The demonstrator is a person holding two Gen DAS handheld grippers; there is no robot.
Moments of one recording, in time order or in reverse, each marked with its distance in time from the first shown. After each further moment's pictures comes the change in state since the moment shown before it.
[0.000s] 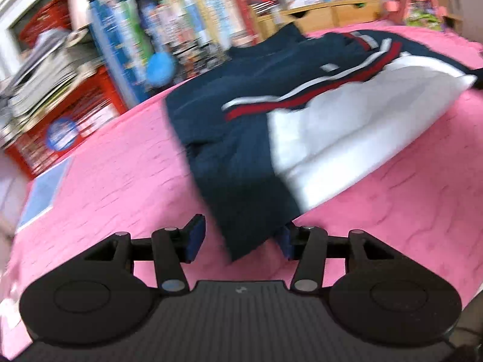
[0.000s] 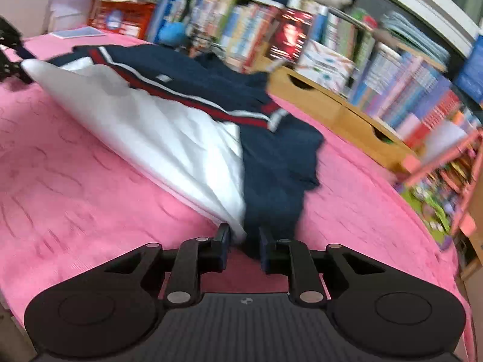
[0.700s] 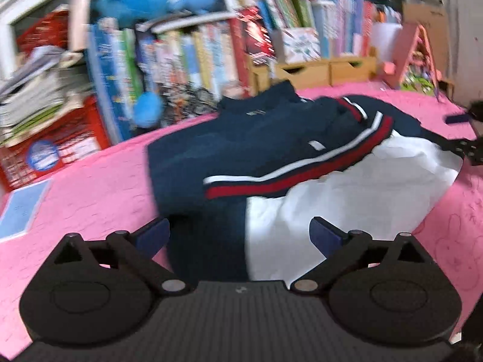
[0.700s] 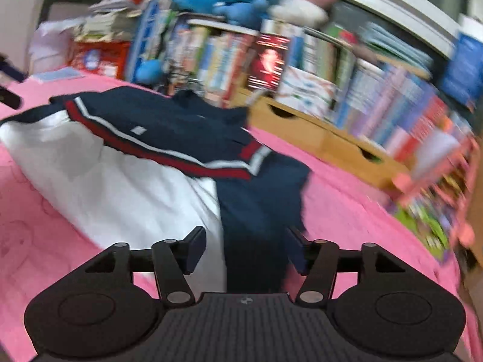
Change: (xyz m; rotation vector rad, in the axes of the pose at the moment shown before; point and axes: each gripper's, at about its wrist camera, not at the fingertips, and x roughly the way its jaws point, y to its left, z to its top) left arm 0.005 -0.002 0.052 -0.098 -0.145 -0.141; right arm 0.027 0.008 0.047 0.032 -0.117 0.011
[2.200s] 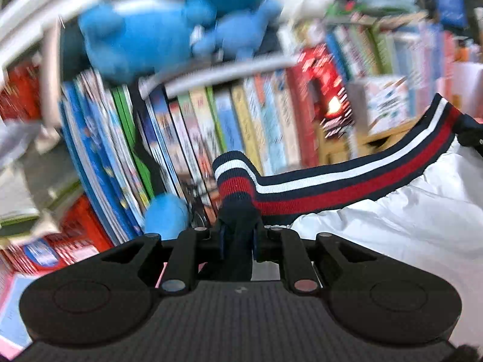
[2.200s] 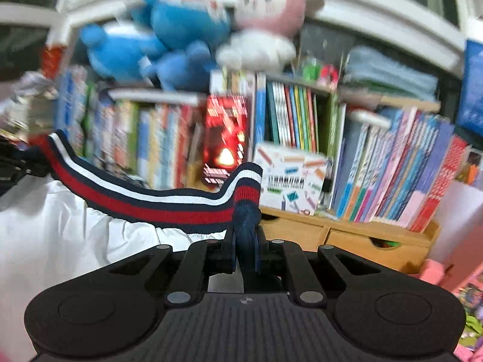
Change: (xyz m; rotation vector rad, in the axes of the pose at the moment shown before) left arm 0.165 0.059 0.164 -0.051 -0.093 0.208; right arm 0.169 -0.067 0.153 0.237 -0.123 -0.090
